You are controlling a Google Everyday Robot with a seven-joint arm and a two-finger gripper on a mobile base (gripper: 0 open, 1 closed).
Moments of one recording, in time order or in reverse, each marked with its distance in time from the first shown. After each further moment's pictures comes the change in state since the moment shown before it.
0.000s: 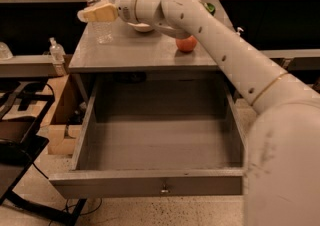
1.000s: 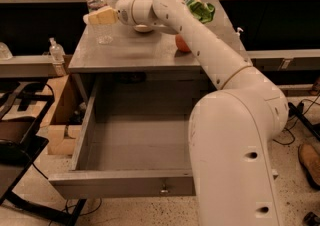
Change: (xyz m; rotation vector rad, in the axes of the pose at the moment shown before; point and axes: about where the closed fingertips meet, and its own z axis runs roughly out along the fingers) arm 0.068 -0.051 0.051 0.010 0.124 0.112
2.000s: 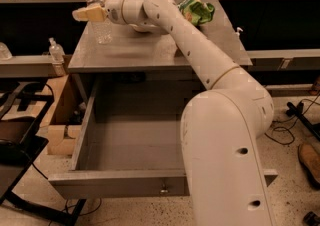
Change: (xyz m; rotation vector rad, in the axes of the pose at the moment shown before) arm -0.014 0.023 0.026 -0.054 -0.053 -0.007
